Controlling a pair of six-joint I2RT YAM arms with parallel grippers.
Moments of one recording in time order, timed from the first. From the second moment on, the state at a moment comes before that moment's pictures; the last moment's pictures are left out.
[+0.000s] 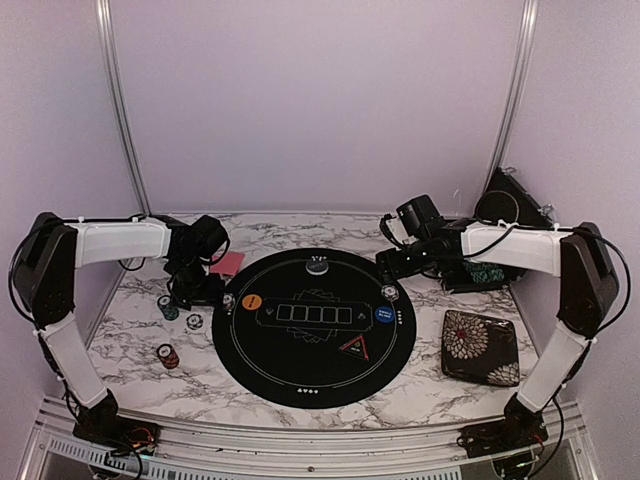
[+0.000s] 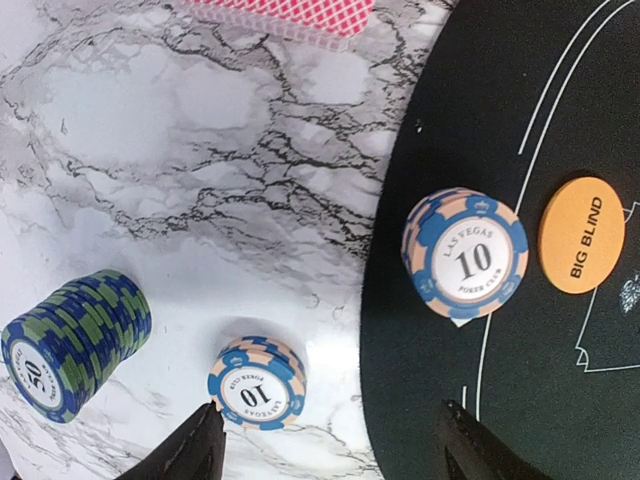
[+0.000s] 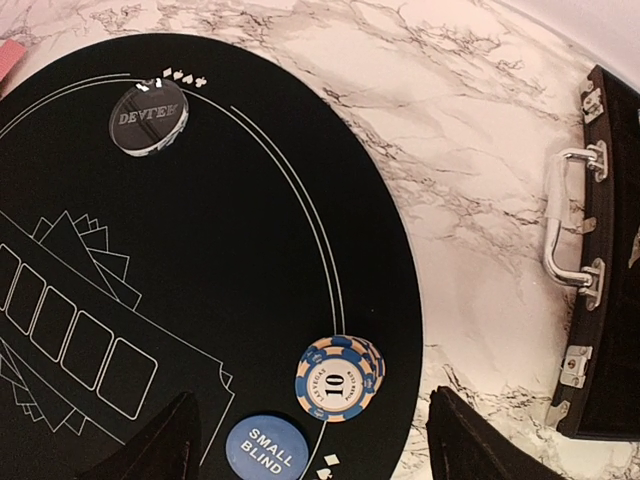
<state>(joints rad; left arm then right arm) -0.51 1.77 1.22 -0.87 -0.14 -0.56 0.55 1.70 1.21 -0.40 0.09 0.13</state>
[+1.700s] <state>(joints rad) -0.42 1.78 1.12 -0.81 -0.10 -0.55 0.57 1.70 1.21 -0.40 0.09 0.13</state>
